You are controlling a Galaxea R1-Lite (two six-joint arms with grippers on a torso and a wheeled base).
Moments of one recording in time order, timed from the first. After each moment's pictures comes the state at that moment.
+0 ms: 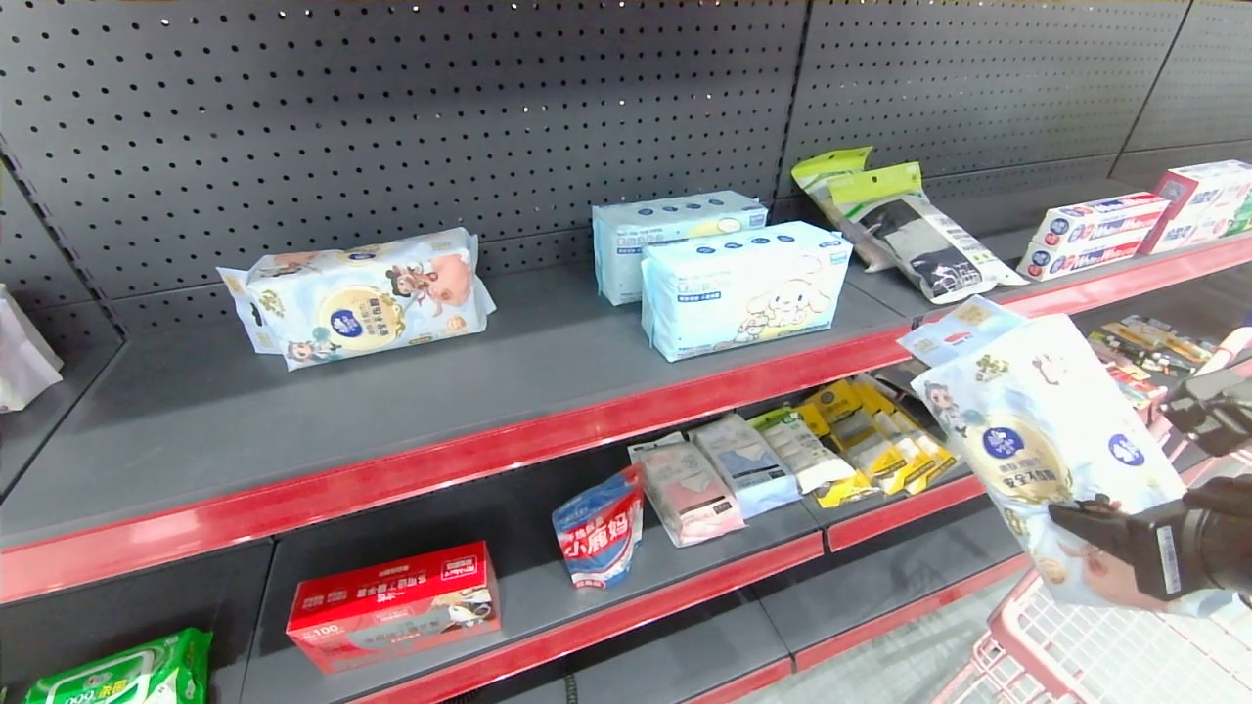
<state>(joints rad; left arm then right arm) 0.00 0.00 0.00 0.00 0.02 0.00 -0.03 1.22 -0.47 -0.18 0.08 -0.25</state>
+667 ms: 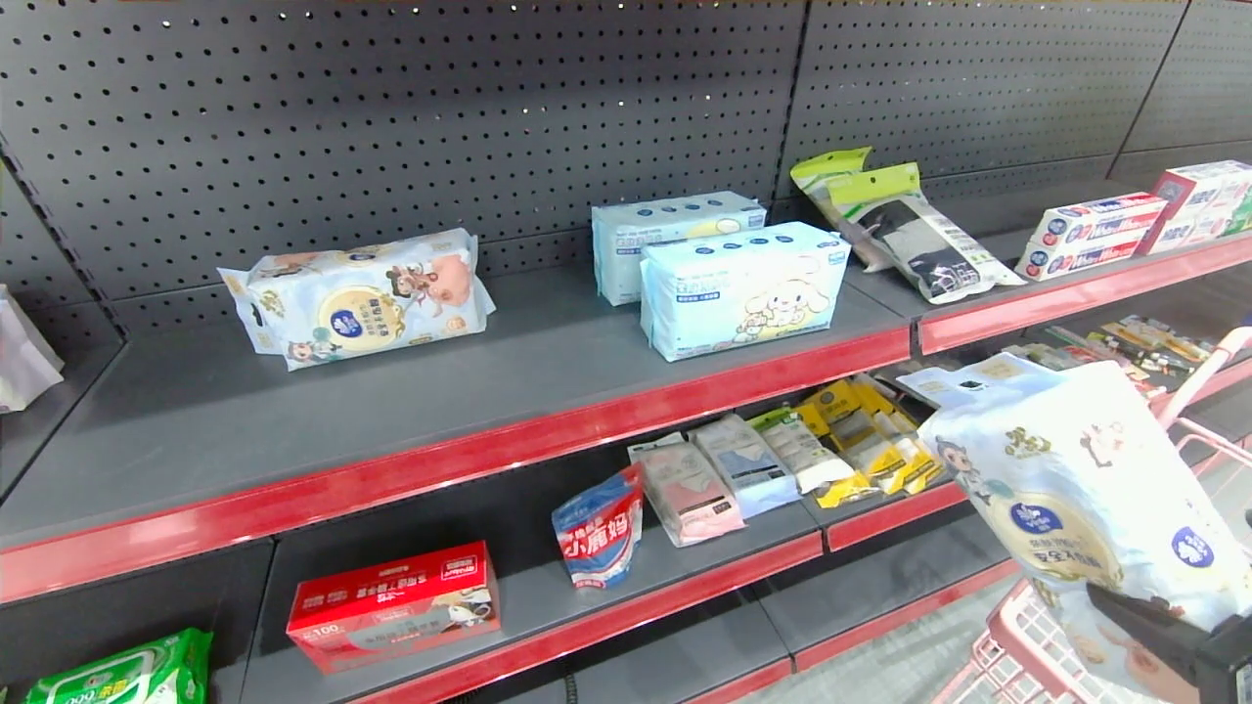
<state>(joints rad) 0.00 0.00 0.00 0.00 0.02 0.00 0.16 0.91 -0.28 -0.18 -0.04 -0.30</state>
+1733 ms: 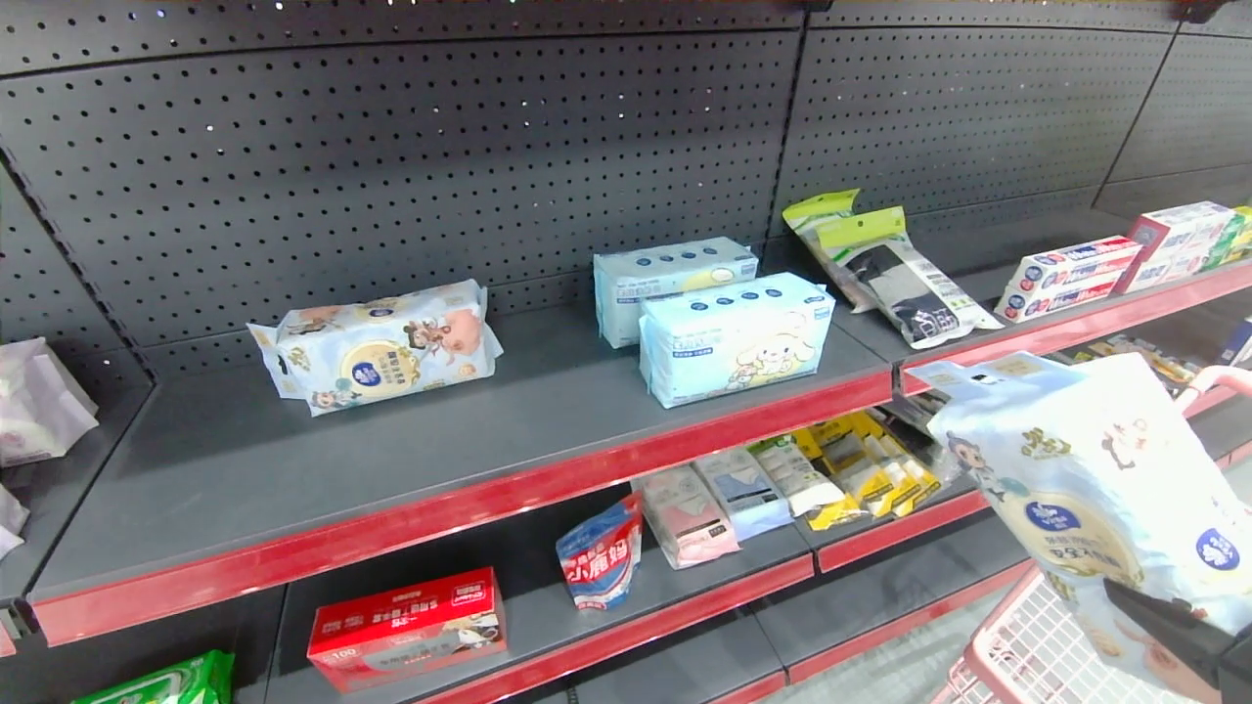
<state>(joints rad) 0.00 0.00 0.00 0.00 0.02 0.00 0.16 0.86 -0.28 -0.18 -0.04 -0.36</state>
